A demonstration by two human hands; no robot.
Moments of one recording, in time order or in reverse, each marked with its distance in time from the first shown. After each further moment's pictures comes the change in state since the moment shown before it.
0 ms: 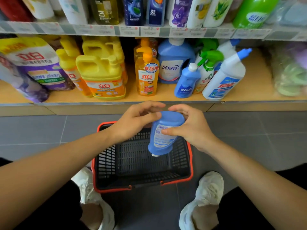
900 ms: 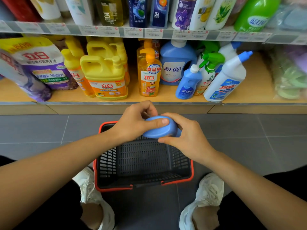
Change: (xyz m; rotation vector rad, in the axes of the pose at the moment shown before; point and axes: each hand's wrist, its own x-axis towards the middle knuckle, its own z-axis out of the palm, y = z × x) left_hand -0.013 0.008 0.000 0.295 0.159 0.094; right_hand -0.029 -0.009 0.015 -0.224 -0.110 -0.233
